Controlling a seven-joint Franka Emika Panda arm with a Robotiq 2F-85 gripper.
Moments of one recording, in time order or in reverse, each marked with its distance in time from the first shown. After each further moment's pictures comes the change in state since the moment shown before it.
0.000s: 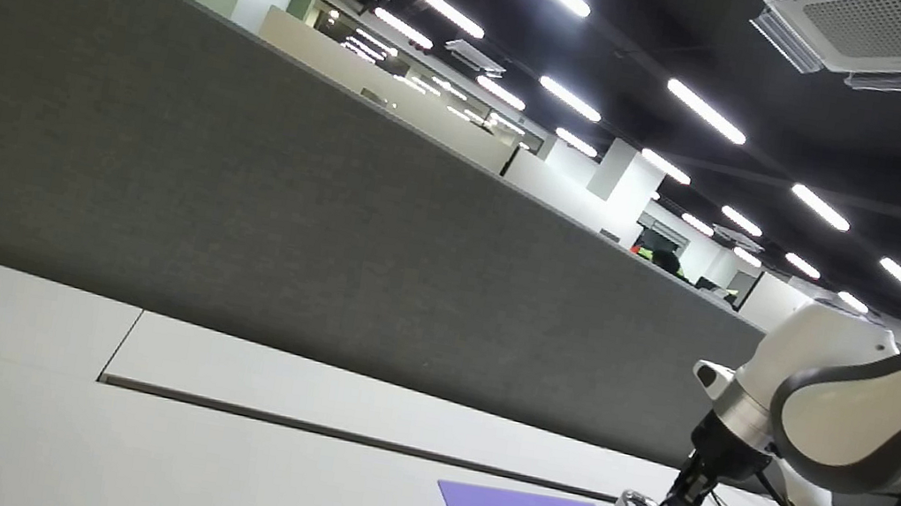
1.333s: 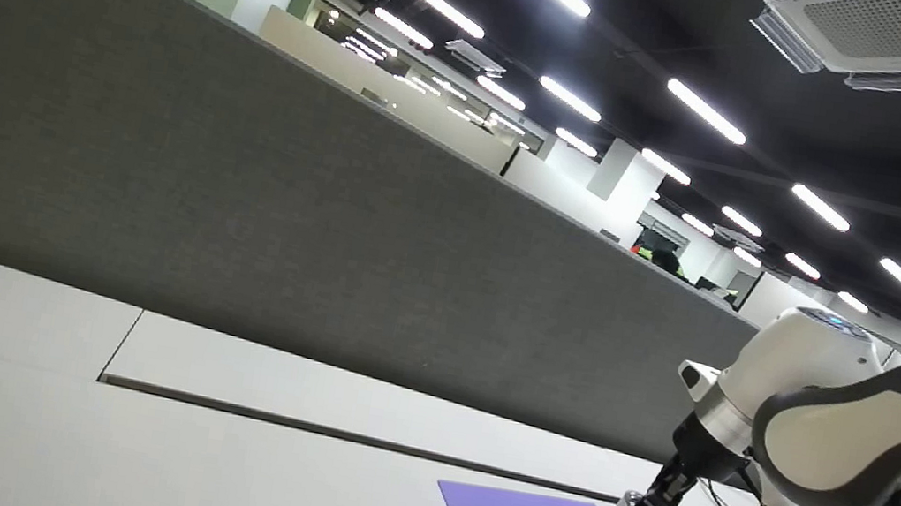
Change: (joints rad) arm 0.029 0.056 -0.018 0.039 -0.050 0.073 0.058
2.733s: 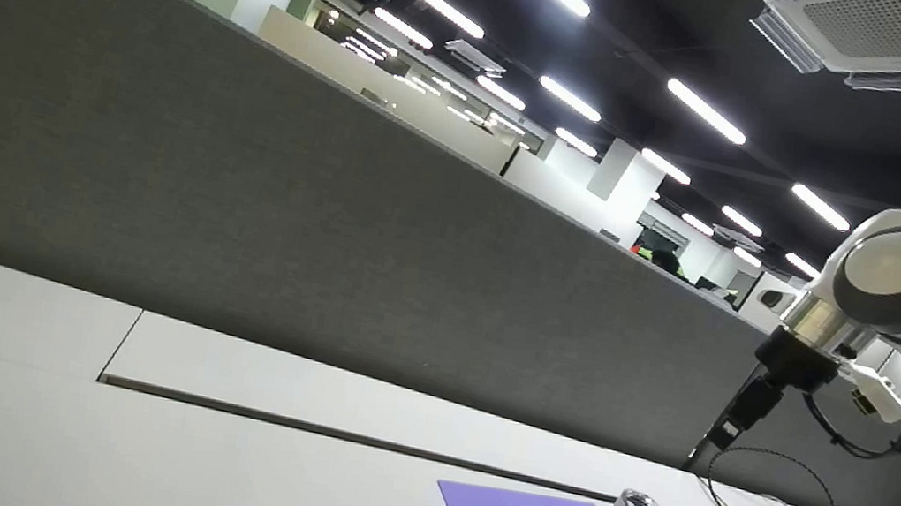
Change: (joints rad) arm -0.227 -0.239 0.181 0.064 0.230 -0.423 -0.198
